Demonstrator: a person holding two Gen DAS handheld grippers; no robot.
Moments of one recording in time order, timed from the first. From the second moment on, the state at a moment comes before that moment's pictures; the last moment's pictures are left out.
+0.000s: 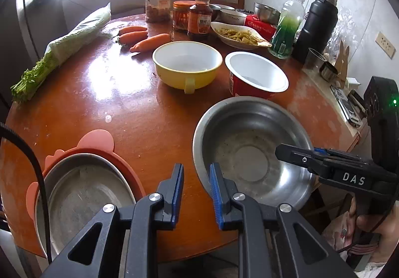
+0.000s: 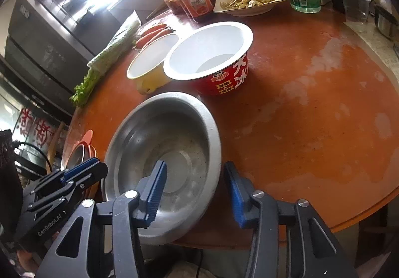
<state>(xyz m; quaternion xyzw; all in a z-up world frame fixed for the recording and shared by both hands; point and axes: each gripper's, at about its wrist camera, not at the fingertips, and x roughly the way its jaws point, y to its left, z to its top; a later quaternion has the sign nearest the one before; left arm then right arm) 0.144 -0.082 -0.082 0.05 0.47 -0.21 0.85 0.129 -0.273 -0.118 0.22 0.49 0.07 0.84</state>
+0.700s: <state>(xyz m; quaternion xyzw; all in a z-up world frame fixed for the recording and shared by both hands) 0.147 -0.077 -0.094 0.07 0.48 -0.20 0.85 0.137 -0.253 -0.121 0.18 0.50 0.08 0.84</state>
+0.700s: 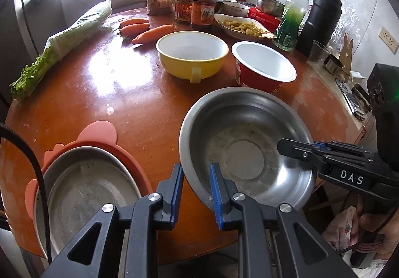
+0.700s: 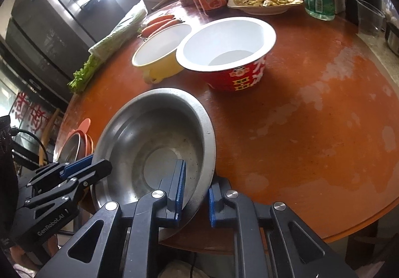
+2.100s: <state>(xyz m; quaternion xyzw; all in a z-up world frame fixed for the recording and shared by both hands) 0.158 -0.061 -0.019 0.05 0.38 -0.20 0.90 0.134 -0.253 -0.042 0.19 0.39 0.05 0.90</state>
